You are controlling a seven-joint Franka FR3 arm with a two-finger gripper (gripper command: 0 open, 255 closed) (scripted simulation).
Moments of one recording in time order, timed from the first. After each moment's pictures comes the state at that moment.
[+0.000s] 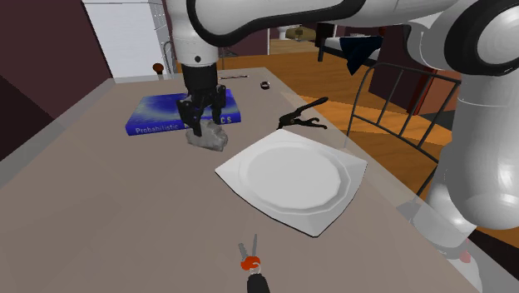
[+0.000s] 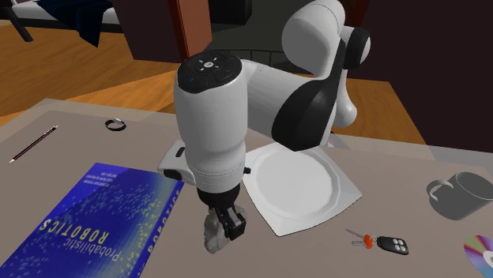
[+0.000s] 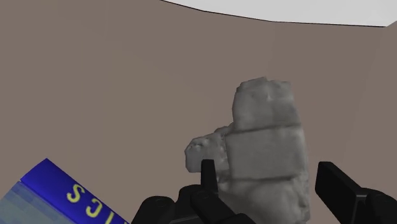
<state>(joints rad) 0.26 0.27 0.34 -1.41 -0.11 1.71 0.40</state>
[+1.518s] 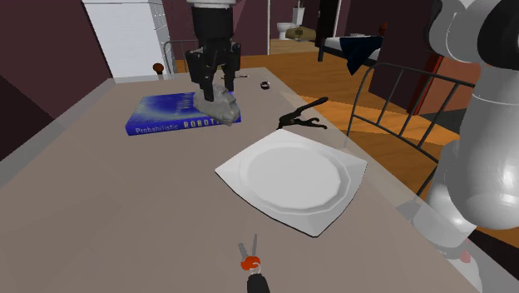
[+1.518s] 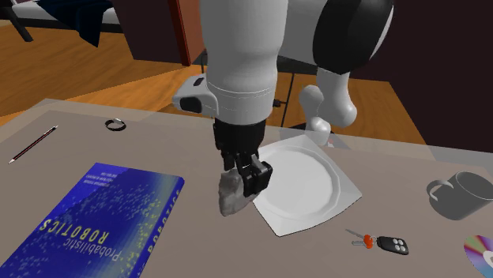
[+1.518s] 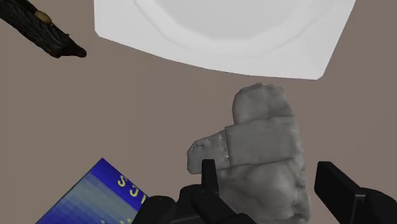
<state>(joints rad) 0.26 0.16 0.35 -1.29 -0.08 1.48 0.39</state>
